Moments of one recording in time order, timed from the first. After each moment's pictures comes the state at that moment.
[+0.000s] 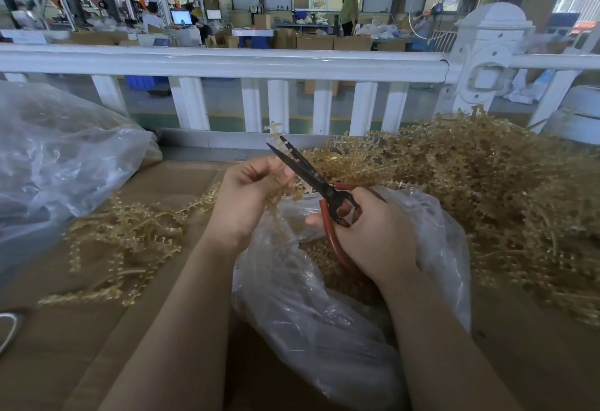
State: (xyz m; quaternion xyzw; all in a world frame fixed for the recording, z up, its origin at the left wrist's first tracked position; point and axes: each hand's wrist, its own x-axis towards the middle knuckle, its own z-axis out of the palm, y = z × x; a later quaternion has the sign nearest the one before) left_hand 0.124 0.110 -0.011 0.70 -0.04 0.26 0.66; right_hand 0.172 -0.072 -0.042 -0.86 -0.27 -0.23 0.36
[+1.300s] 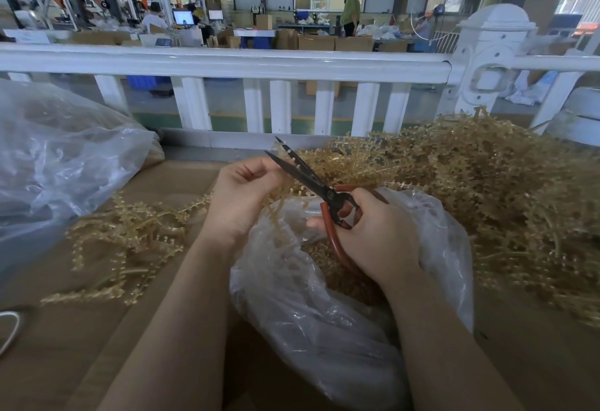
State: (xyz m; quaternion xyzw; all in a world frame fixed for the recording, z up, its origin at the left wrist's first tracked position) left_hand 0.122 0.114 -0.011 0.67 -0.02 0.28 0.69; right_hand 0.173 -0.073 -0.041 -0.86 -0.28 -0.22 0.35
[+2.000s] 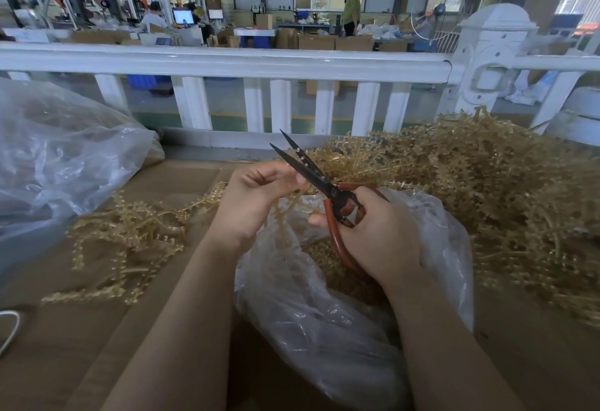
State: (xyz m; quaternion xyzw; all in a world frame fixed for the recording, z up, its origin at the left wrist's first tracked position) left_hand 0.124 0.108 -0.011 0.67 -0.06 0.23 0.70; right_hand 0.173 -0.074 -0.042 -0.85 -0.28 -0.25 0.36
